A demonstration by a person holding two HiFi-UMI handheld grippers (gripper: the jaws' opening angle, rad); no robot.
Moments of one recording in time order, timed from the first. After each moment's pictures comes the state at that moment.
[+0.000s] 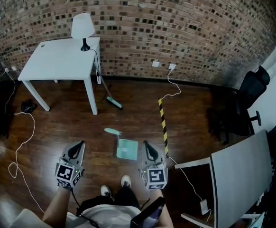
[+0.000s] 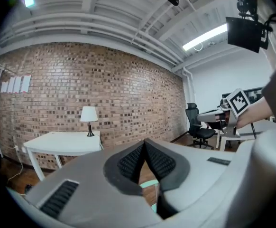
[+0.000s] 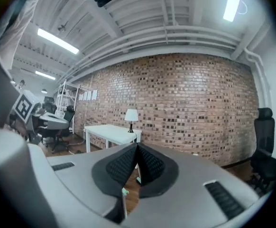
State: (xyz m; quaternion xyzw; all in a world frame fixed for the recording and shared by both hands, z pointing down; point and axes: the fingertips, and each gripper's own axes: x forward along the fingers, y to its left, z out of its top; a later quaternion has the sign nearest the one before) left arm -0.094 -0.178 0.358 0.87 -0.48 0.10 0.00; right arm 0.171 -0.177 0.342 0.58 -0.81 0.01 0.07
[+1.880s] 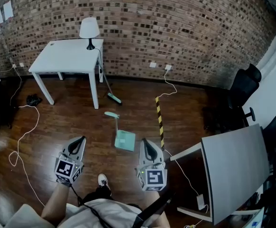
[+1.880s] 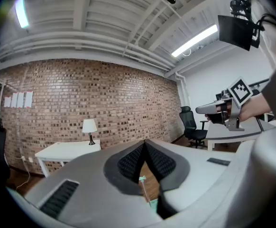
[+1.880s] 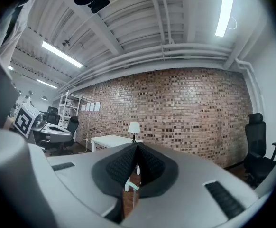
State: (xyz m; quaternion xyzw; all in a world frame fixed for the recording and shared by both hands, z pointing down) left arm -0.072 -0.011 0.281 0.87 -0.48 0.09 -0.04; right arm 0.175 0.000 0.244 0.59 -0.81 -0.02 0.02
